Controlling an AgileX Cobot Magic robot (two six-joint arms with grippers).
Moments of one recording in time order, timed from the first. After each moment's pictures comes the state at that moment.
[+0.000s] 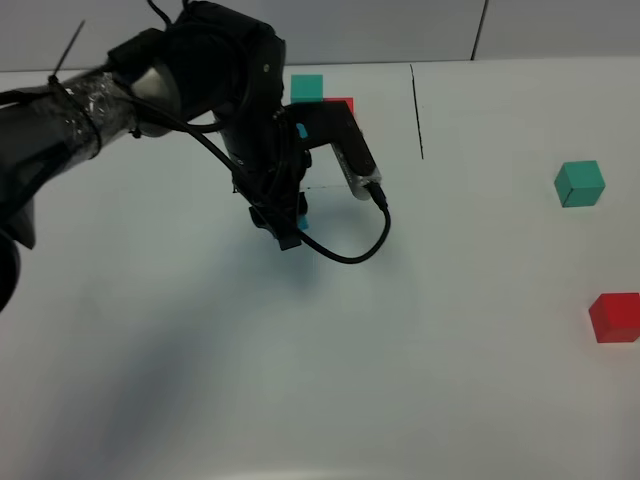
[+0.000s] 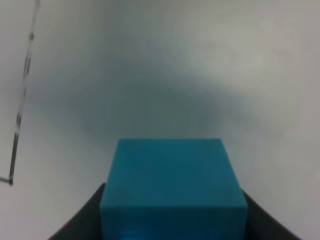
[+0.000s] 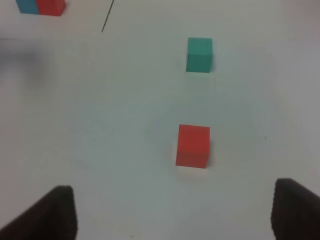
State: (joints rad) left arm -0.58 2.15 -1.74 0.03 1.03 0.71; right arm 0.04 -0.01 -0.50 0.07 1.08 -0.09
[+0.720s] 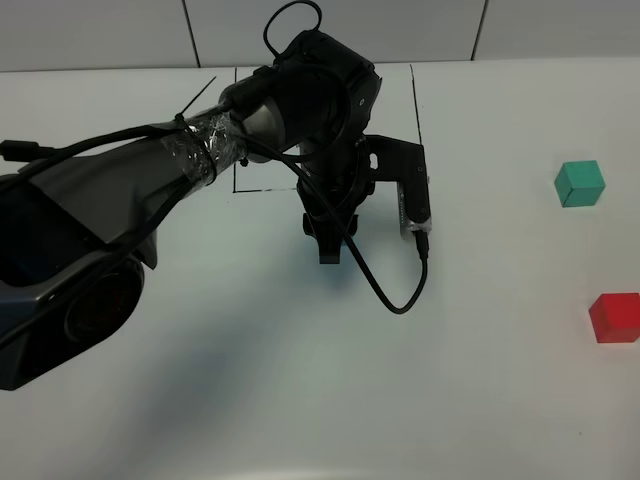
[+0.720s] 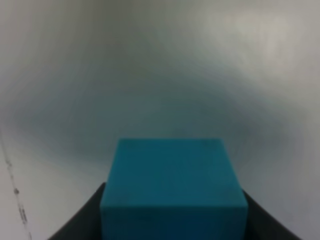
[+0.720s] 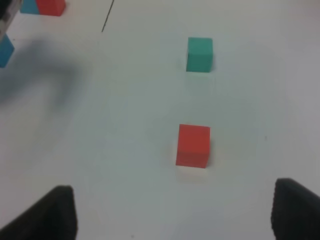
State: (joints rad) left arm -0.69 2.38 -2.01 0.11 1.12 0.87; right arm 0.04 -0.01 -0.50 0.07 1.08 -0.09
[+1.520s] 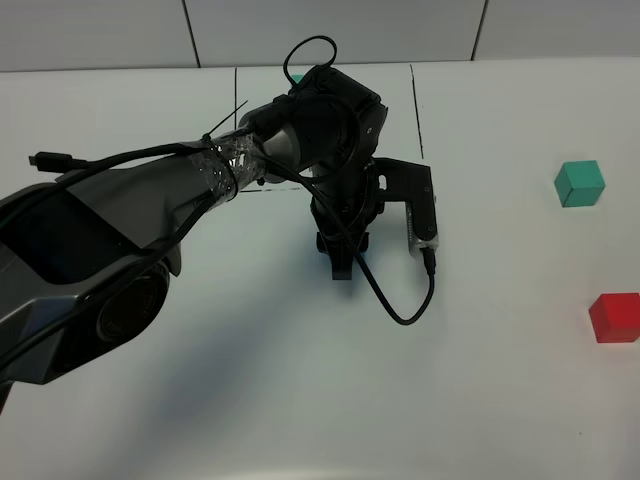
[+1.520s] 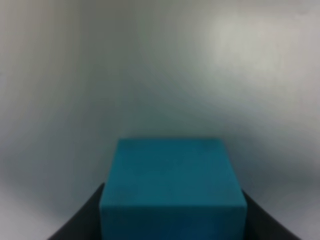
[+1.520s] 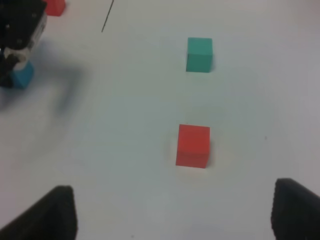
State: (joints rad) left arm -0.69 2.45 -2.02 0.07 1.04 0.87; right arm 0.04 -0.01 -0.50 0.07 1.08 -0.08
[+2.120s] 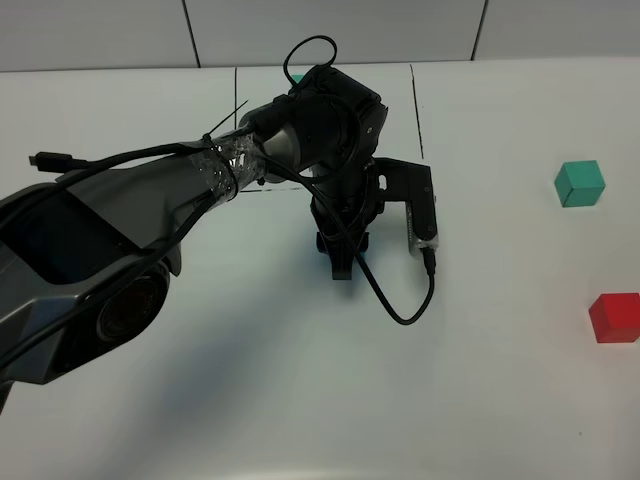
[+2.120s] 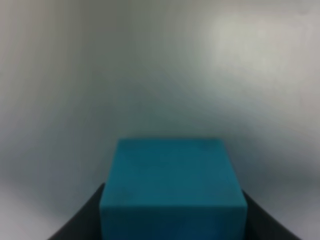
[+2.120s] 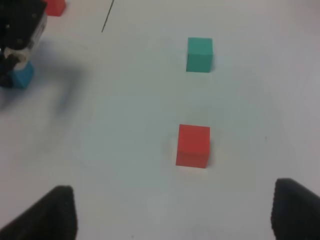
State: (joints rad) left arm -0.69 2.45 -2.02 0.07 1.04 0.87; right arm 0.04 -0.01 -0.50 0.07 1.08 -0.08
